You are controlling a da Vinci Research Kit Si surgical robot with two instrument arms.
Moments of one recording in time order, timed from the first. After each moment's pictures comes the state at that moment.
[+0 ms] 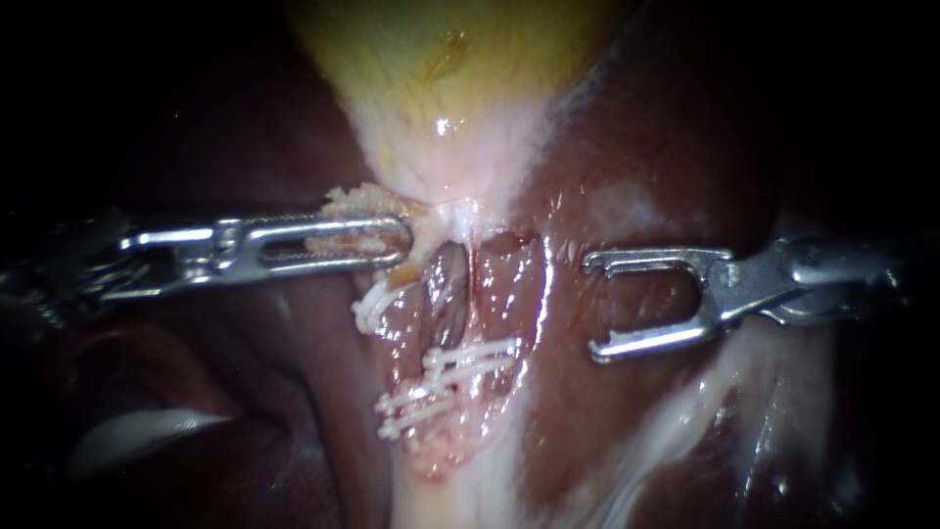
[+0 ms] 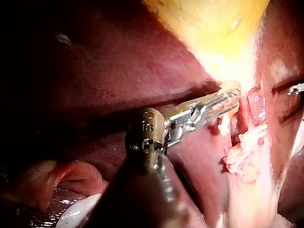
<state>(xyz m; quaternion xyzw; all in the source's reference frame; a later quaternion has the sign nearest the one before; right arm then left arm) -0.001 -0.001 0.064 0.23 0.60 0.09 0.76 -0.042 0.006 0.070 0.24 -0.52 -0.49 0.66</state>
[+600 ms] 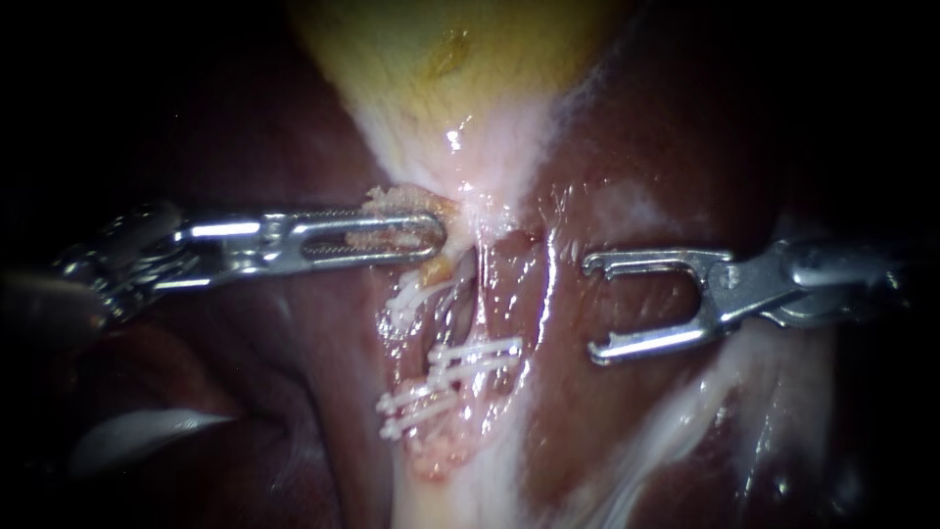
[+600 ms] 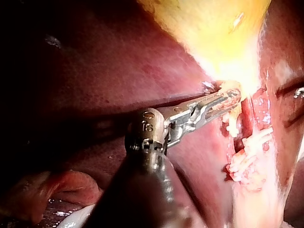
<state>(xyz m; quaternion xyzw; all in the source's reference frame) -0.001 -0.001 0.064 0.23 0.60 0.09 0.76 -0.043 0.006 0.074 0.24 -0.51 -0.49 0.66</state>
